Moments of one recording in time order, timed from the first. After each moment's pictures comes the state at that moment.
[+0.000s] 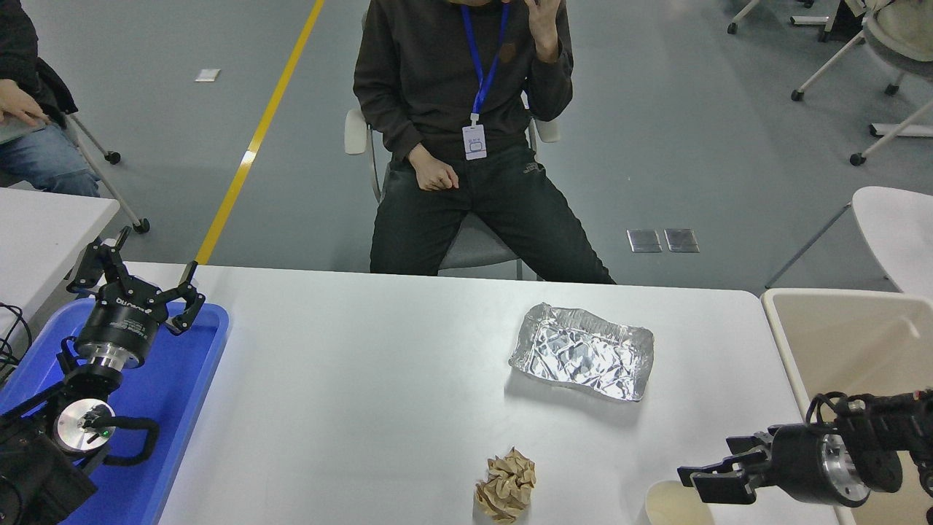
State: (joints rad) left arm -0.56 0.46 -0.59 -0.39 -0.23 -0.70 -0.59; right arm 0.57 -1.02 0.32 1.70 -1.70 0.36 0.03
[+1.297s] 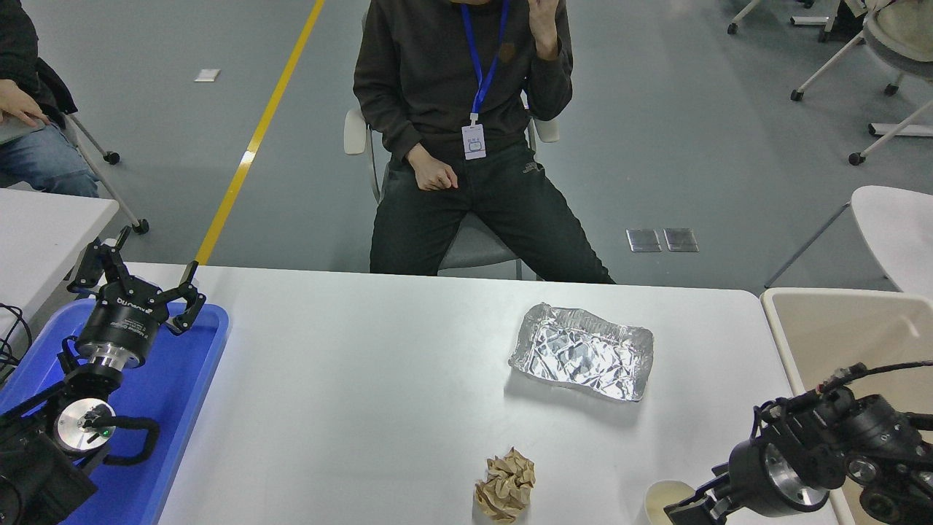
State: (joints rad) left arm -0.56 0.46 -0.60 -0.39 -0.23 -0.70 -0.59; right arm 0.84 -0.89 0.00 1.71 -1.63 0.53 -0.13
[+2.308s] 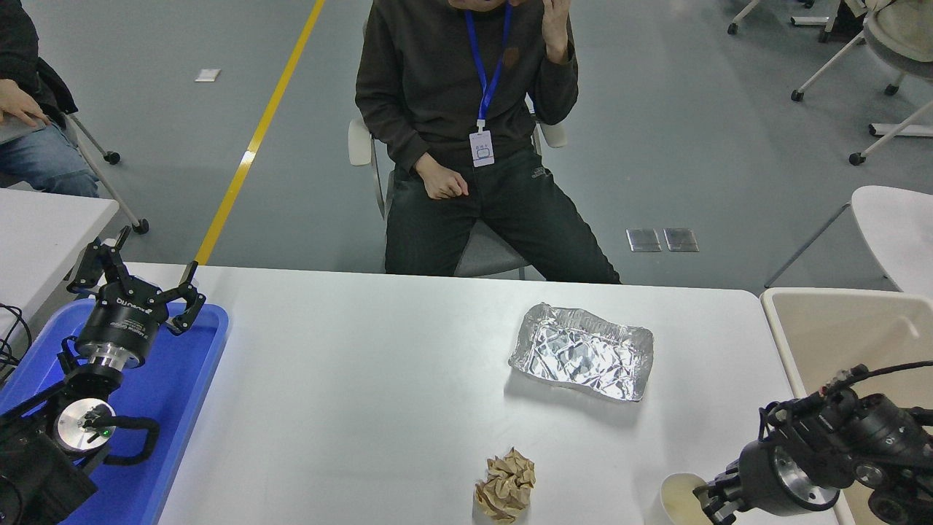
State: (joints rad) left arm -0.56 0.46 -0.60 -0.39 -0.23 -0.70 -0.59; right arm 0.87 -0.95 -0.01 1.70 -1.68 0.53 -0.08
